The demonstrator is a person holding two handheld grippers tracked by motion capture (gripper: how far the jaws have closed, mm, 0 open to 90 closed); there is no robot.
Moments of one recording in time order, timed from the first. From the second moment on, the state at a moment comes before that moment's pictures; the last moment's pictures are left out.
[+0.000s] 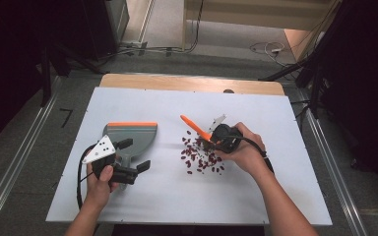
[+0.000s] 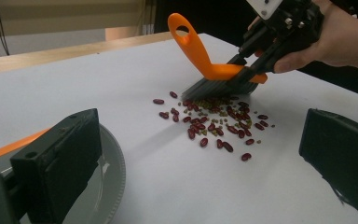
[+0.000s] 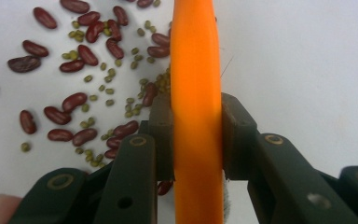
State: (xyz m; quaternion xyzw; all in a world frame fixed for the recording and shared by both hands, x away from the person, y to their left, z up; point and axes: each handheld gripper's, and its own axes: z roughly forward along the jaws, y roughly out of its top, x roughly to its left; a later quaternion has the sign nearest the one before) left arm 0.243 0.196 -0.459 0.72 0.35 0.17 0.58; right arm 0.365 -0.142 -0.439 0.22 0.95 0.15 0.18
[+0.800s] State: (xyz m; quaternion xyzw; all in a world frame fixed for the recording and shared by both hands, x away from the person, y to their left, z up) left arm 0.238 0.210 -0.457 0.70 0.36 0.17 0.59; right arm 0.425 -0.080 -0.431 0.13 0.95 0.14 0.26
